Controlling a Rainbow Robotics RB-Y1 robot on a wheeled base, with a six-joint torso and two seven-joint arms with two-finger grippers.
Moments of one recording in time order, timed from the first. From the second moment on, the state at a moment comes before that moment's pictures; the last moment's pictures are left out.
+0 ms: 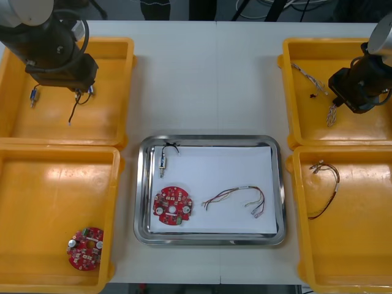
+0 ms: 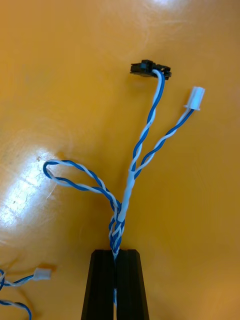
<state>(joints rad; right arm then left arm) -1.12 -0.53 -0.26 -0.50 -0.27 1.23 0.87 -0.92 0.67 -0.17 -1.49 0.67 1.84 -1.21</state>
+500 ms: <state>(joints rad) -1.10 -0.54 -0.26 -0.83 -0.26 1.61 0.88 -0.92 0.58 -0.17 -1.60 0.66 1.89 -1.03</state>
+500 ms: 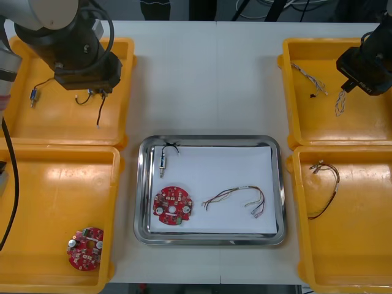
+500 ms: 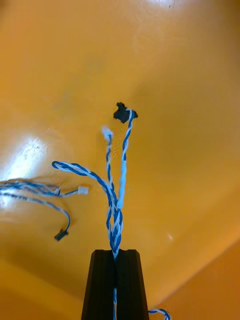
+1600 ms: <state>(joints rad) -0.72 -0.57 -0.26 -1.85 -0.55 1.92 0.95 -0.92 0.55 -0.18 -1.63 0.65 1.91 -0.99</state>
